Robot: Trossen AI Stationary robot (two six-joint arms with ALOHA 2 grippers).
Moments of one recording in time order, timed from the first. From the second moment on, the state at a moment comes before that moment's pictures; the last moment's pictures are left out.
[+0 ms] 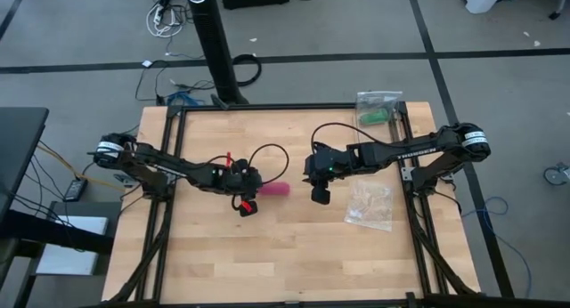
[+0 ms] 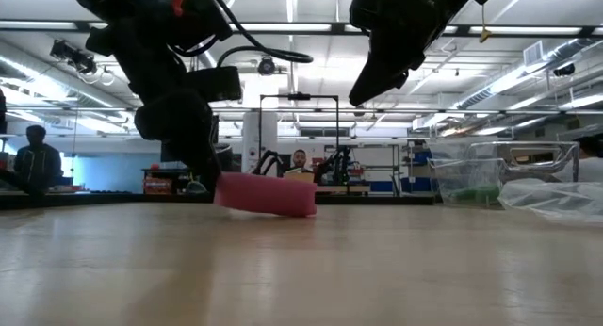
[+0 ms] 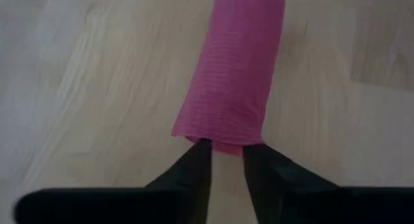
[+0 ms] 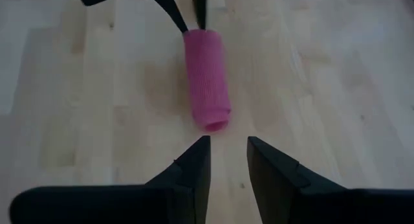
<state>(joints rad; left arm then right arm) -0.10 1.51 0.73 -0.22 -0.26 -0.24 0.04 1.48 1.06 -0.39 0.13 0.13</state>
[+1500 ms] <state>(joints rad) -0.07 1.53 0.62 -0.01 -0.26 -0.33 0.02 1.88 1.05 -0.05 0.09 0.21</state>
